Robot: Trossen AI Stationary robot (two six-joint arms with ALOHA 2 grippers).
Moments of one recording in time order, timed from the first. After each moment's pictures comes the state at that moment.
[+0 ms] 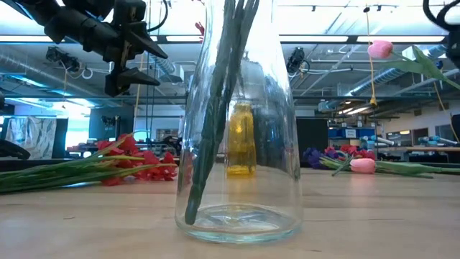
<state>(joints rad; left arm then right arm) 0.34 0.82 0.55 -0.15 0.21 -0.77 0.74 1.04 0.69 -1.04 -0.09 1.89</state>
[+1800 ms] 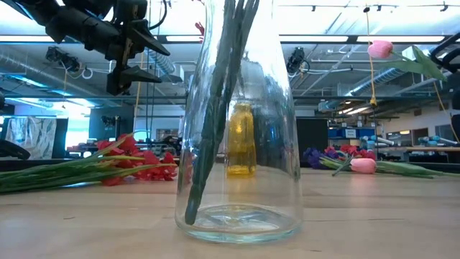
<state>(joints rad) 0.34 0.82 0.55 -0.12 0.20 -0.80 0.75 1.24 0.58 -0.96 0.01 2.21</state>
